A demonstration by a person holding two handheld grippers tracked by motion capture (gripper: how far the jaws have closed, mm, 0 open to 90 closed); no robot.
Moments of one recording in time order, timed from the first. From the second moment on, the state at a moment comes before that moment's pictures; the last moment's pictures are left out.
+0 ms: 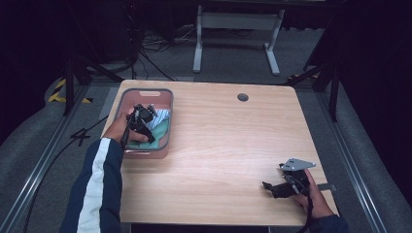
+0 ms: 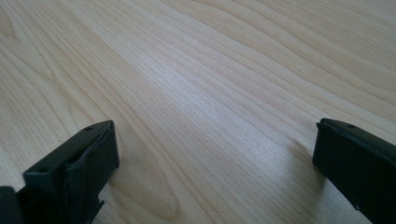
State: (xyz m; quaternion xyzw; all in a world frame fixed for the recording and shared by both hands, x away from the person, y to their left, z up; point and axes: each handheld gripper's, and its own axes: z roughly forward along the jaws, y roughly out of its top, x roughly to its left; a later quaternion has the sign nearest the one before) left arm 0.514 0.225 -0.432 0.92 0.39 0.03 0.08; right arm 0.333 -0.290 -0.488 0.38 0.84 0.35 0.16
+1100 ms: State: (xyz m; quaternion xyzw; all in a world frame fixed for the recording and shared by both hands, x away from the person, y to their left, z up) left arm 0.463 0.252 -0.354 0.88 0.39 0.17 0.21; right arm 0.333 -0.290 -0.488 0.38 0.84 0.35 0.16
